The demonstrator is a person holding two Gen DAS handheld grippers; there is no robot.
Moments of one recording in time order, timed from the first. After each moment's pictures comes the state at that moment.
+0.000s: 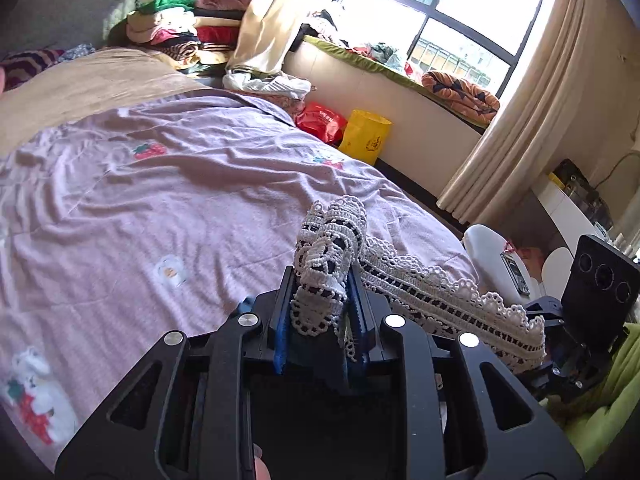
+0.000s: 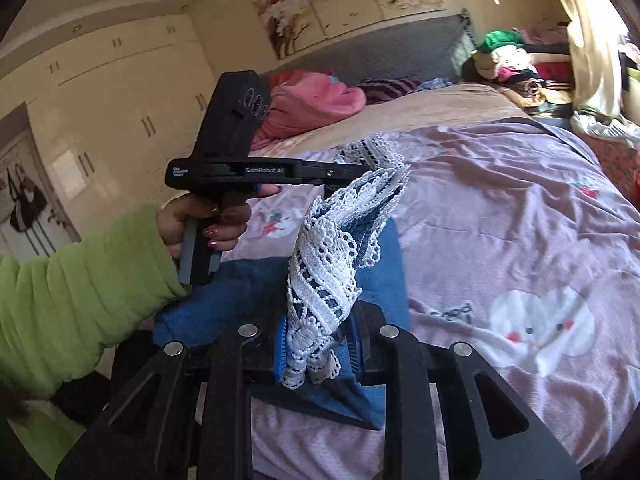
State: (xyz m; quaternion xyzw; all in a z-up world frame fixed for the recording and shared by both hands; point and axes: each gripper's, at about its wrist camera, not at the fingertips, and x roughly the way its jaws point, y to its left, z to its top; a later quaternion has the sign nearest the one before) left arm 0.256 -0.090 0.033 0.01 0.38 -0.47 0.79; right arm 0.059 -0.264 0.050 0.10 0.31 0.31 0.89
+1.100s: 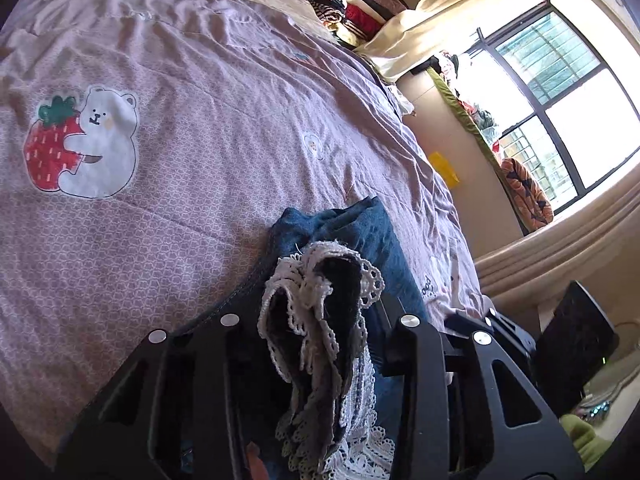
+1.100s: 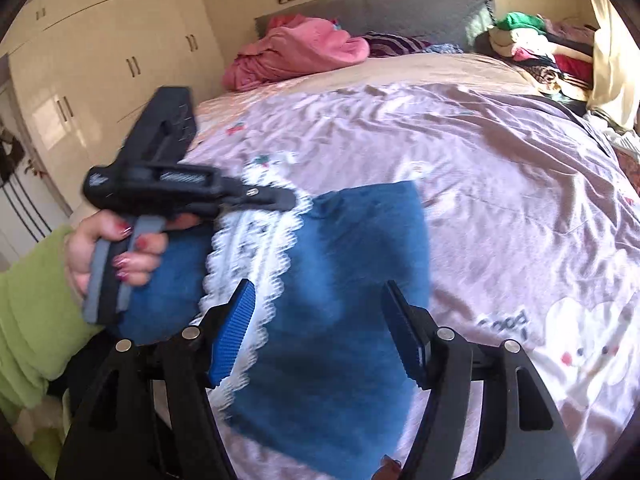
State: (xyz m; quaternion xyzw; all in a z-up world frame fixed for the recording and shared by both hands) left arm 0.239 0.021 -0.044 -0.21 0.48 -0.32 0.79; right arm 0.135 -0.201 0.005 0.03 0.39 0.27 0.88
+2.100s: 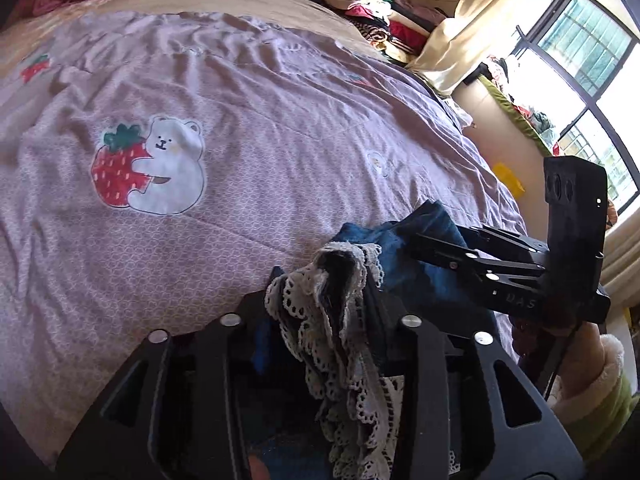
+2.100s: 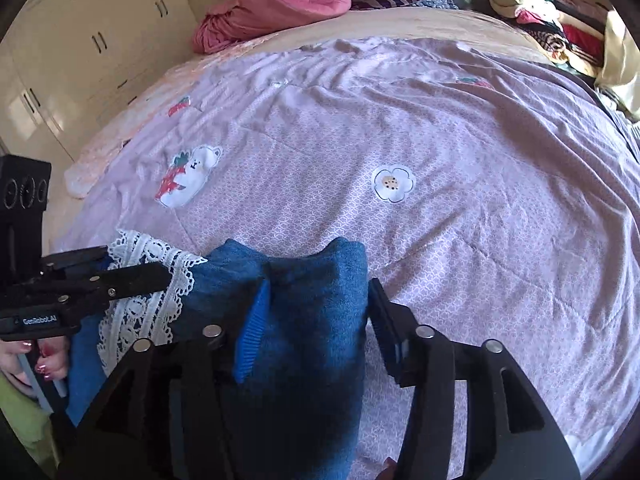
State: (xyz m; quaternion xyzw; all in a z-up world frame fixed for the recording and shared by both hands) left arm 0.229 0.025 -0.044 -0.13 0.46 -0.20 0.85; right arm 0.250 -0.195 -0.031 0.03 0.46 0.25 0.85
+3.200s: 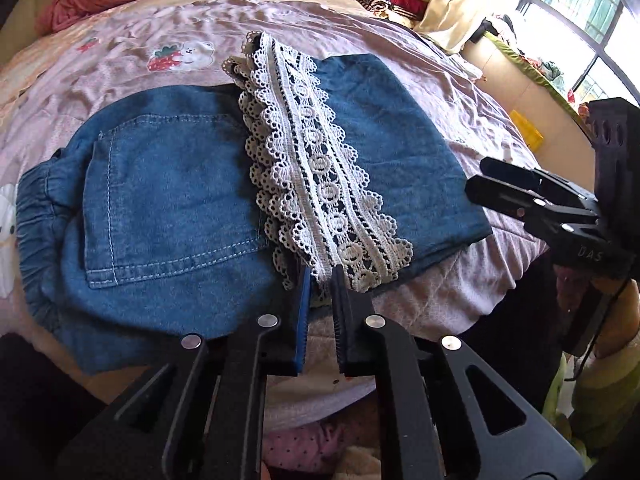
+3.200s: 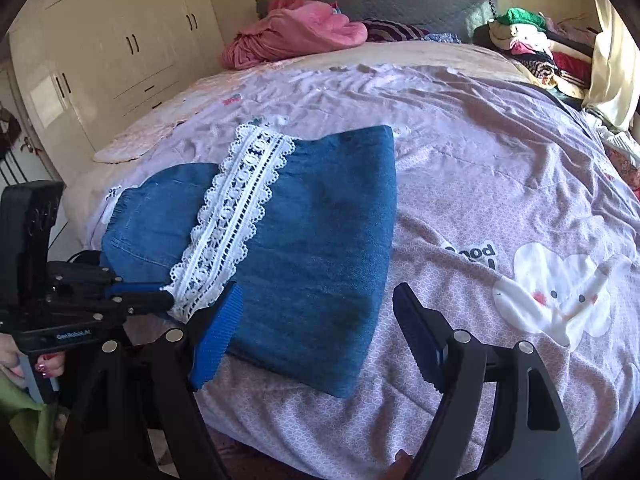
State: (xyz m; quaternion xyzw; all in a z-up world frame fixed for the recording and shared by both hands) left arm 0.049 -0.020 -0.051 -0.05 0.49 -0.15 0.86; right arm 0.074 -0.229 -0.010 -0.01 0.40 0.27 0.88
